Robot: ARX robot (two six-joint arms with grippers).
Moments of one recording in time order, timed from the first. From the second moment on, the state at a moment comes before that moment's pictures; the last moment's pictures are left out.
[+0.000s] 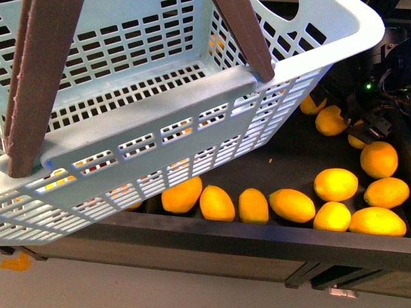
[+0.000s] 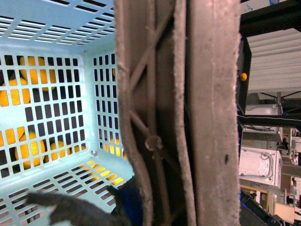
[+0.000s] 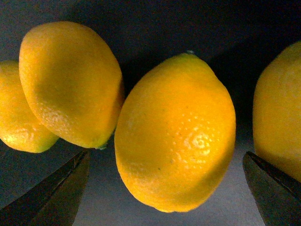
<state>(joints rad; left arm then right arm) -0.36 1.44 1.15 -0.23 0.27 -1.01 0.00 2.76 1.87 0.00 0.09 0.70</state>
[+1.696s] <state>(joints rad) -0.36 1.44 1.15 -0.23 0.27 -1.01 -0.06 1.67 0.80 0.44 -0.22 0.35</state>
